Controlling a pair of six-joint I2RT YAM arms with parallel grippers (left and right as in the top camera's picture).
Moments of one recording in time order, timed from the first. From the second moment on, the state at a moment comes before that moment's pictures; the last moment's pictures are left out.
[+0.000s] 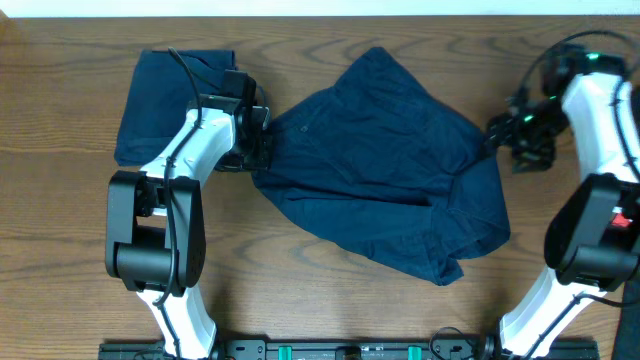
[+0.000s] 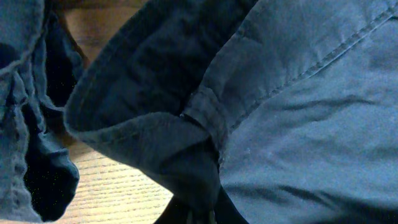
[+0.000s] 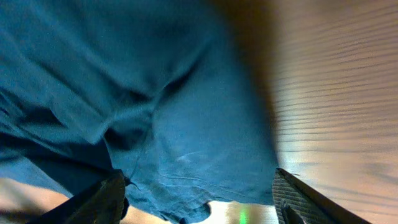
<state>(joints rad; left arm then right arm) -0.16 1.97 1.35 -0.85 0.10 -0.04 -0.14 2.00 1.65 -1.40 -0.23 0.06</state>
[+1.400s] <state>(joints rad) -0.16 1.89 1.35 -0.93 0.10 -0.04 -0.04 2.00 1.60 -1.35 -0.32 0.05</state>
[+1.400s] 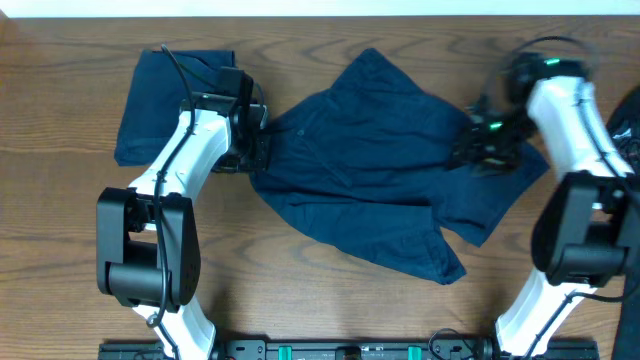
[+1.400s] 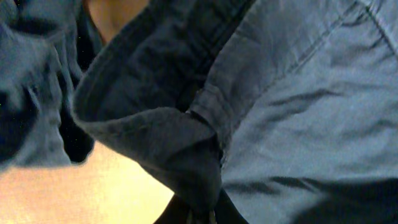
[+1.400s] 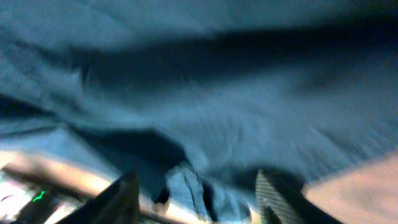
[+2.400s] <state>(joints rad) -0.16 1.89 1.35 -1.11 0.32 -0.09 0.03 2.16 1.33 0.07 -0.45 0.67</state>
